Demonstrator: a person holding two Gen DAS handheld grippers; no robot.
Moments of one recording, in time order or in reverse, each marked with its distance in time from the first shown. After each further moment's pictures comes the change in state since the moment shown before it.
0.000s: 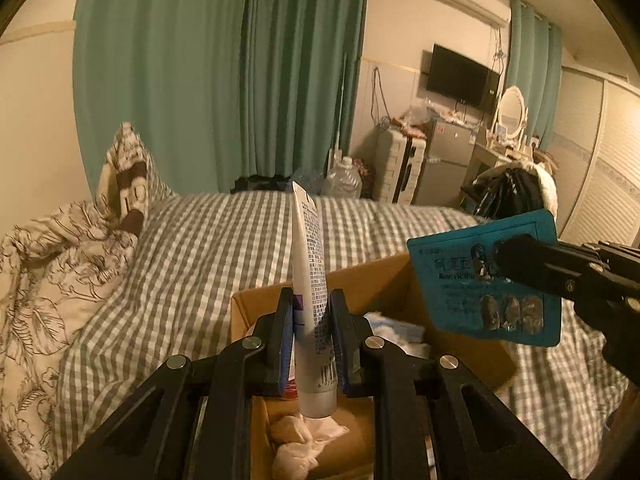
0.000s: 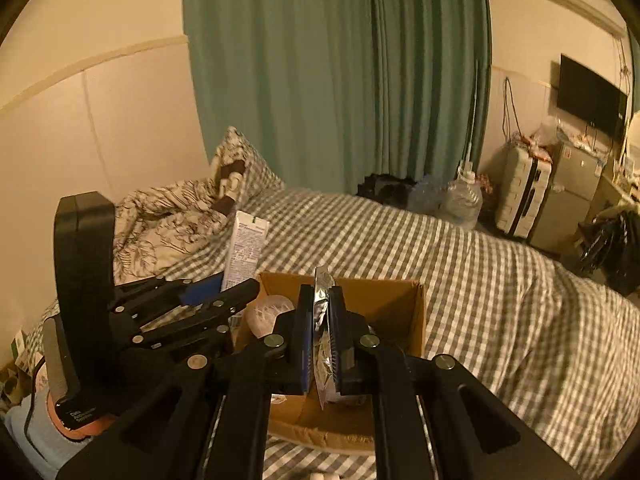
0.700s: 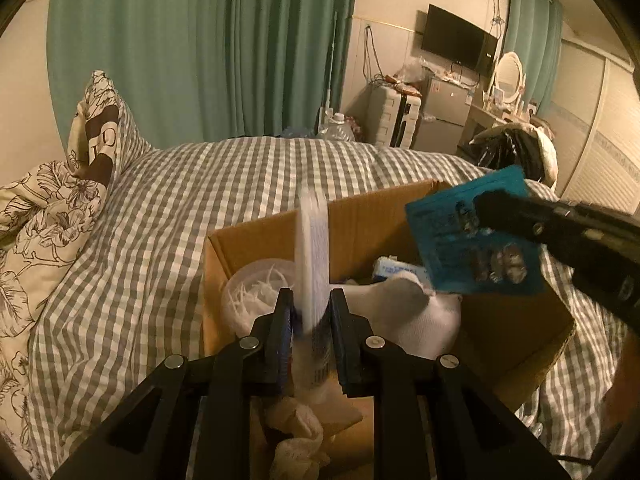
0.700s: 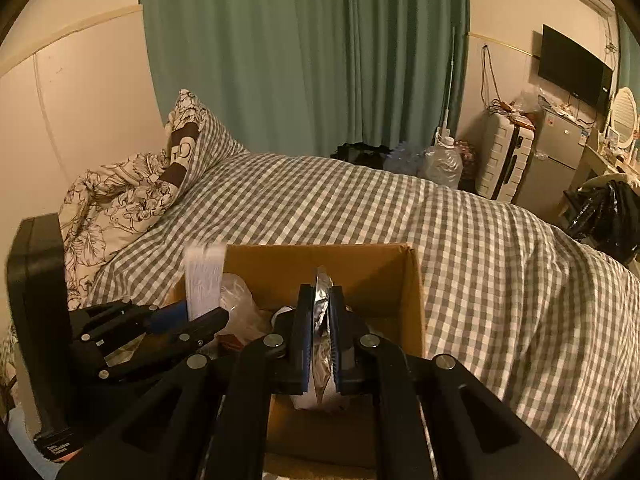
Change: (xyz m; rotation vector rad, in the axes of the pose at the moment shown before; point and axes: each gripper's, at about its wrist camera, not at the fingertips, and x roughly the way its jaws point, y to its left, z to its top) left arm 0.050 0.003 -0.036 0.030 0.135 -0.032; right arm 0.059 -0.020 -0.018 0.054 0.087 -0.093
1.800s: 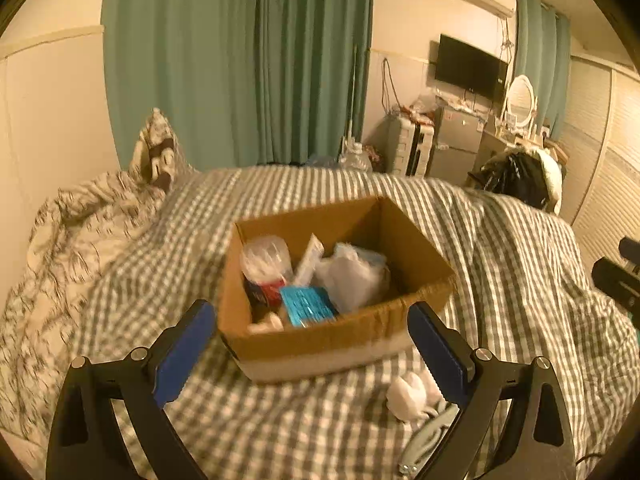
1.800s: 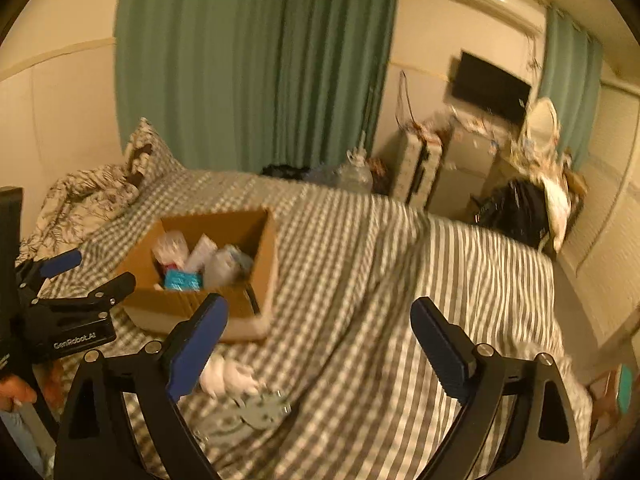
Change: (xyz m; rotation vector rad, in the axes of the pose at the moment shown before) left arm -0.128 -0.066 -0.046 -0.046 -0.101 0.111; right arm -0.187 -0.054 -0.095 0.048 -0.071 -0.273
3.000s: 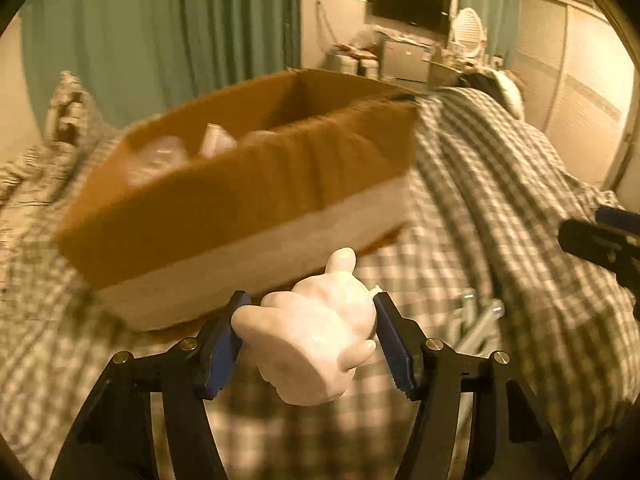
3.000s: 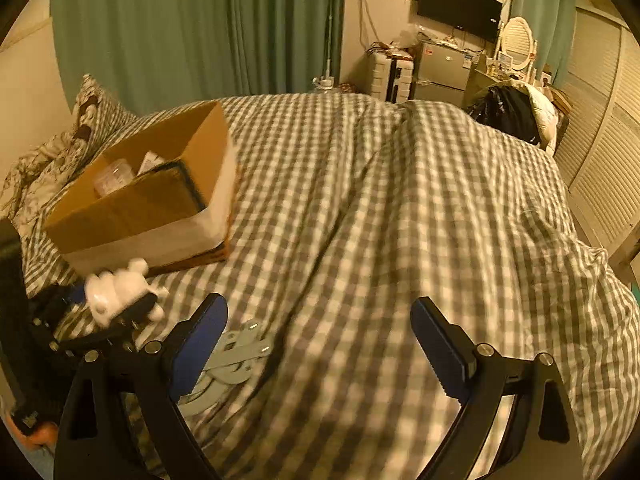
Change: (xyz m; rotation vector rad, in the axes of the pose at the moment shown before) left arm 0.082 -0.042 -0.077 0.184 0.144 -0.127; right arm 0.074 -0.004 -0.080 0.142 0.218 -0.051
